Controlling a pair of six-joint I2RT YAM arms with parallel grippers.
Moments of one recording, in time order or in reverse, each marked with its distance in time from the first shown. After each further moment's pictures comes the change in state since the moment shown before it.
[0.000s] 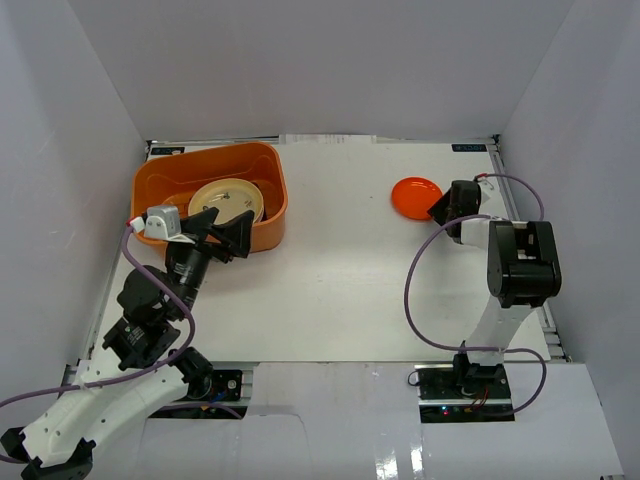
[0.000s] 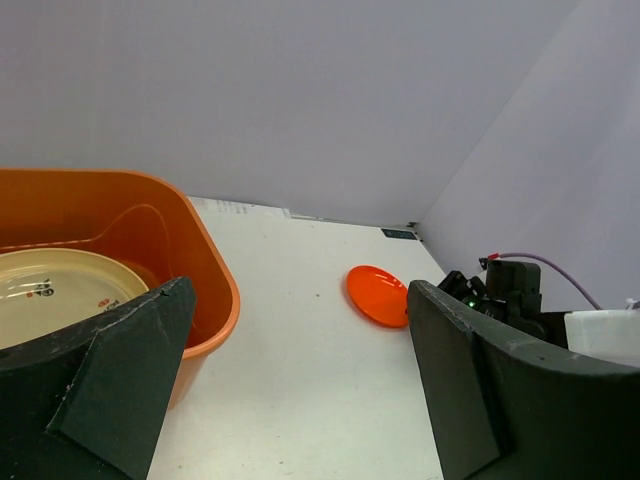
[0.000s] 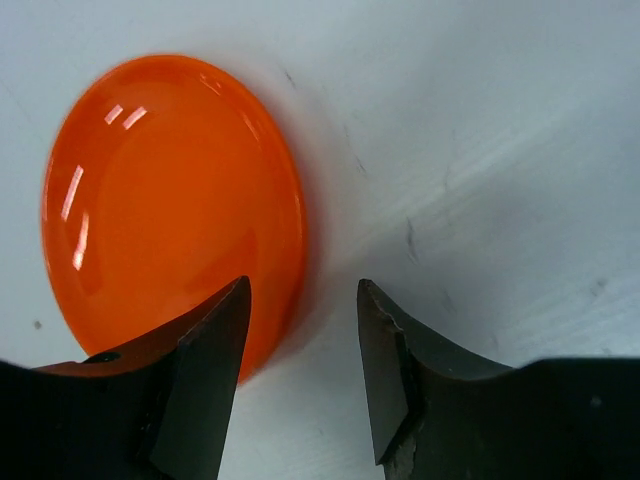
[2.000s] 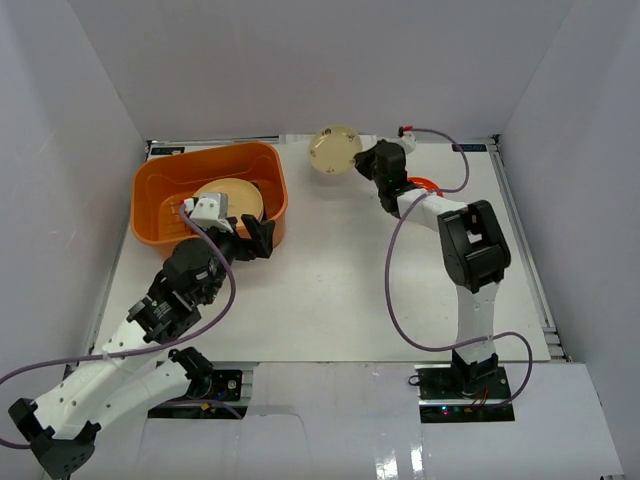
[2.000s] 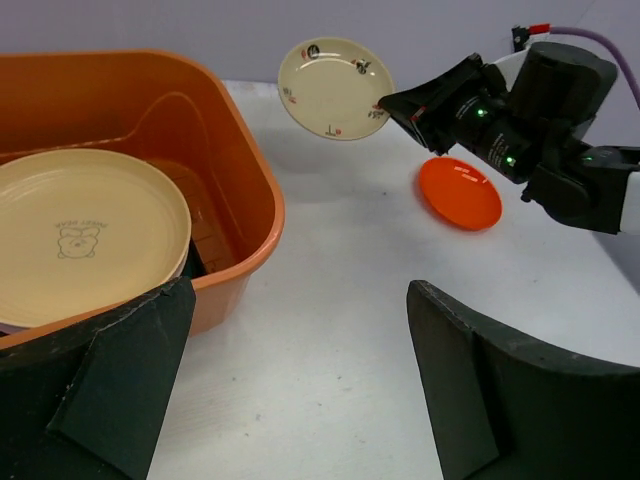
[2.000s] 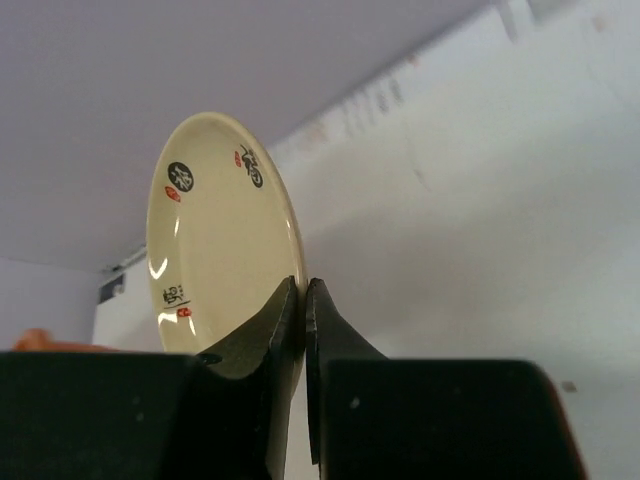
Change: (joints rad) left arm -0.006 0.198 0.024 -0.164 -0.032 0.004; right arm 0.399 0.292 0.494 0.195 0.058 0.196
